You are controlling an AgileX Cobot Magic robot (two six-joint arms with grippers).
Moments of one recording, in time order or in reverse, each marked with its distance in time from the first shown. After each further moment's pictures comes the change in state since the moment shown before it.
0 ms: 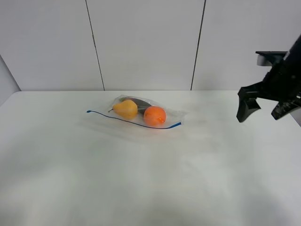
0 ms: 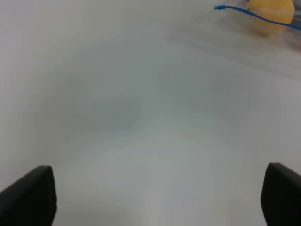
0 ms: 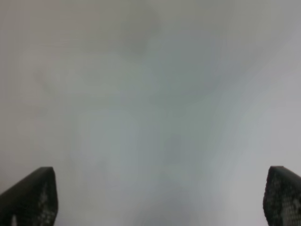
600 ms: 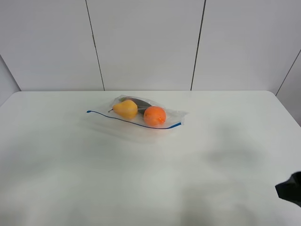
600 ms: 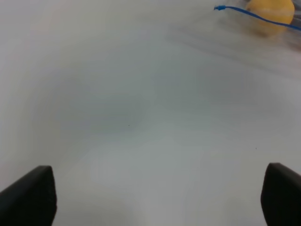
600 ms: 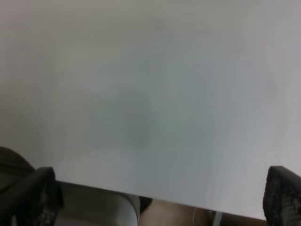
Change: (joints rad) left arm 0.000 0.000 0.000 0.000 0.000 0.000; right arm 0.000 -0.884 0.725 -0.005 -0.167 -0.001
